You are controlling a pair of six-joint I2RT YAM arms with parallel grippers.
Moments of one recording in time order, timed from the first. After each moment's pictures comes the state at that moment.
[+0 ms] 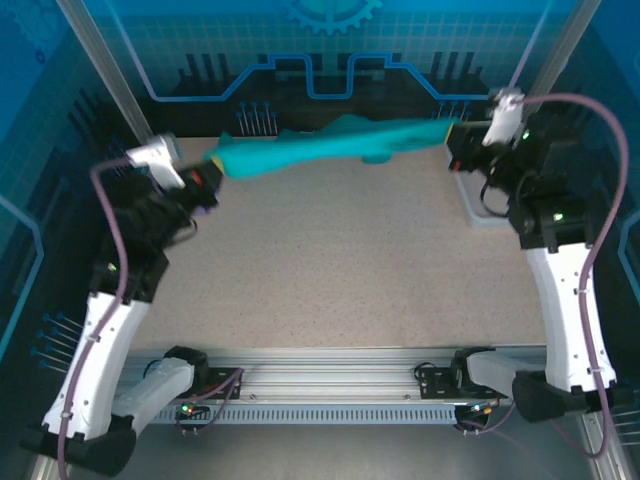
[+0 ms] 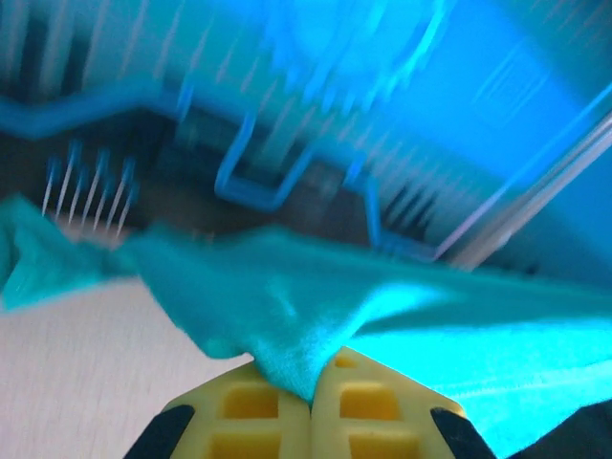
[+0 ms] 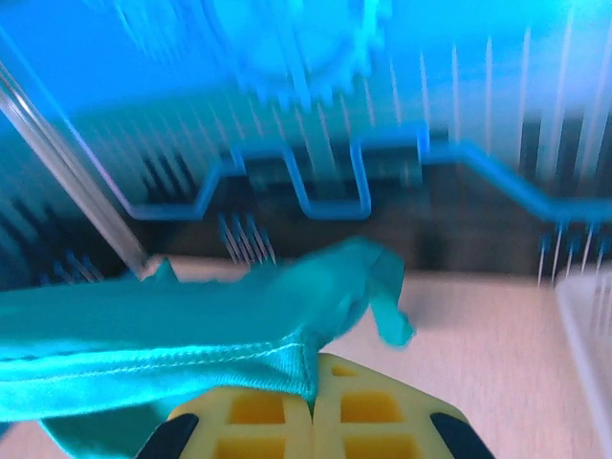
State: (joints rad) left arm -0.20 0.85 1.07 -0.37 0.14 -0.57; right arm 0.11 1.14 1.54 -0.68 -0.26 0.22
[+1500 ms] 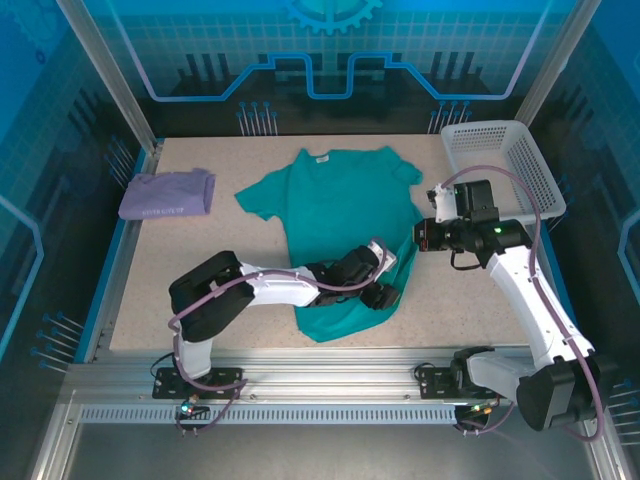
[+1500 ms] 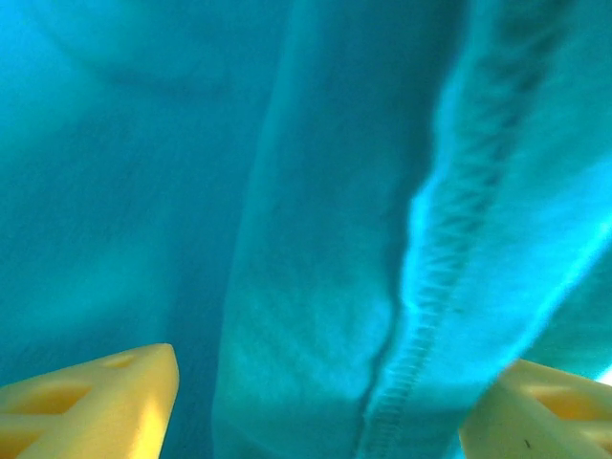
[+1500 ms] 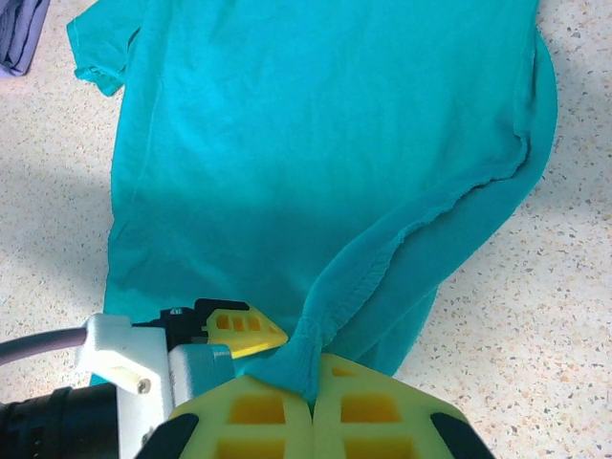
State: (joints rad) left arm -1.00 1.90 1.08 0.10 0.03 -0.30; right arm 0.16 1.13 1.06 -0.85 -0.32 0.18
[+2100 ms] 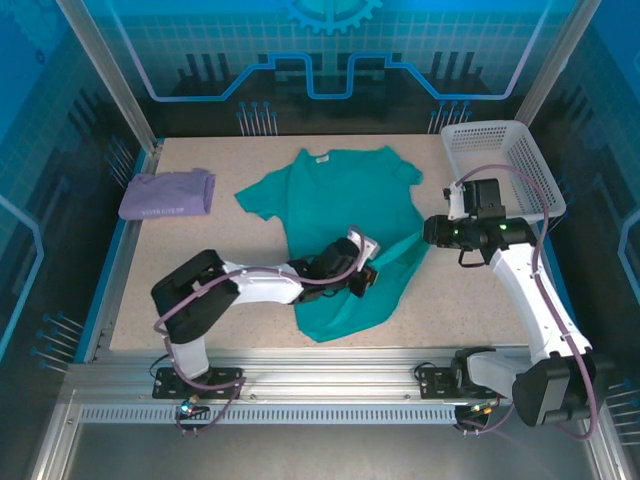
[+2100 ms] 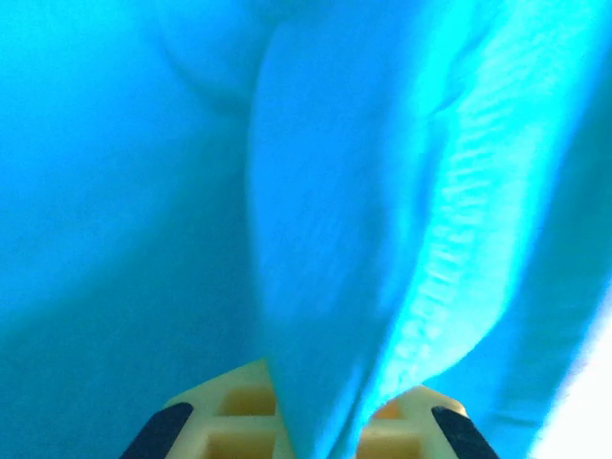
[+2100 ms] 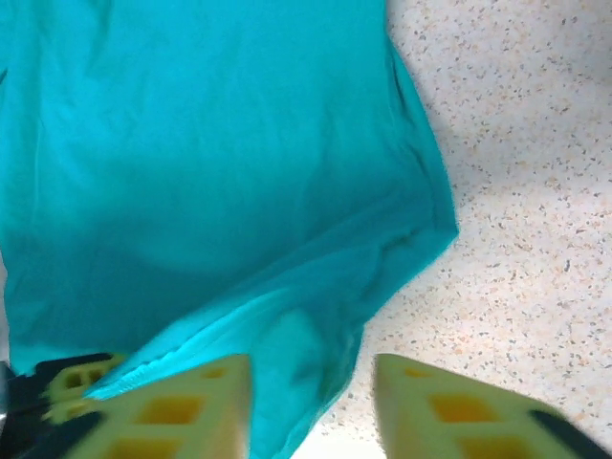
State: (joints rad) left arm -0.91 1.78 0.96 0.22 0.09 -0.41; right arm 0.10 1.15 1.07 -0.86 -0.16 0.20
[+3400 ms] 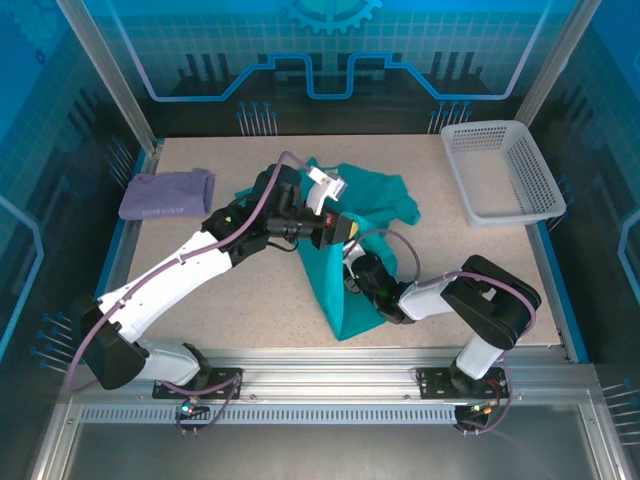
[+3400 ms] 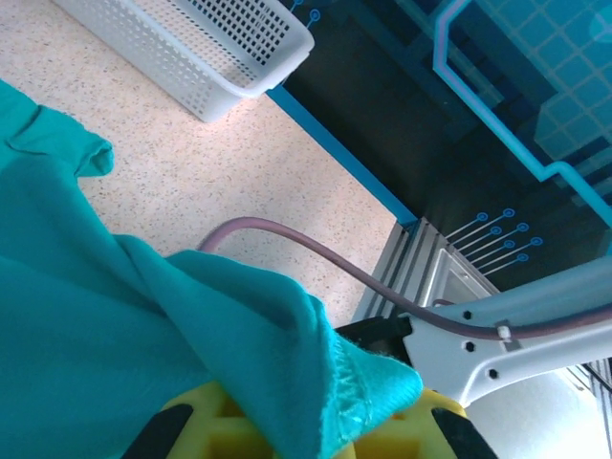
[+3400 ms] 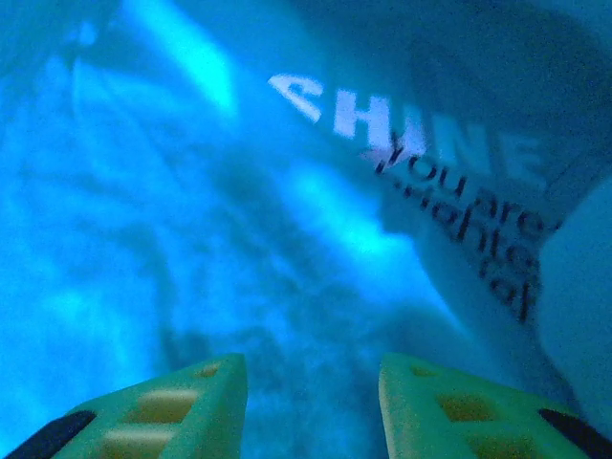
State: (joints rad) left arm -0.70 1.37 1.32 -0.42 0.52 -0.38; right arm 0.82 1.68 0.53 0.53 0.39 -0.01
